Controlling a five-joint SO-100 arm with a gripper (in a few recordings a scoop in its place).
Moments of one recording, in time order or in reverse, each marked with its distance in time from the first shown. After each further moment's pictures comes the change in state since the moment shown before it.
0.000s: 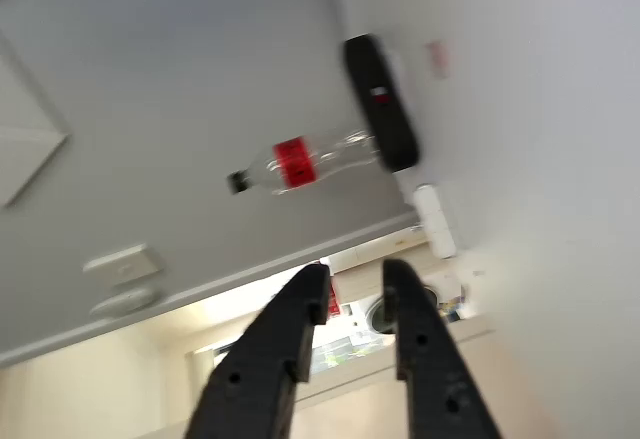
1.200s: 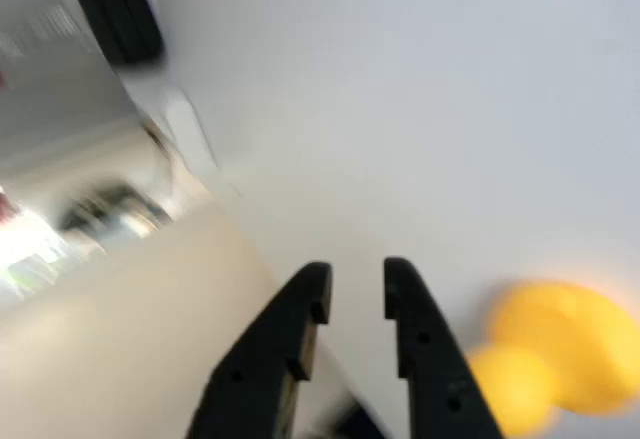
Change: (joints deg) arm -16.3 -54.6 -29.8 2.0 -26.3
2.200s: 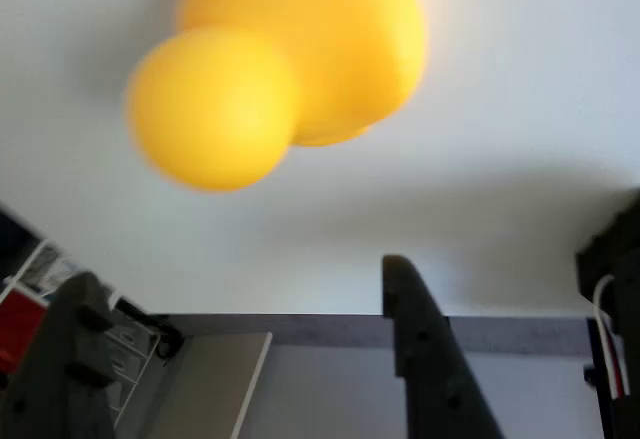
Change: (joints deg) arm -29.3 -7.2 -0.5 27.2 -5.4
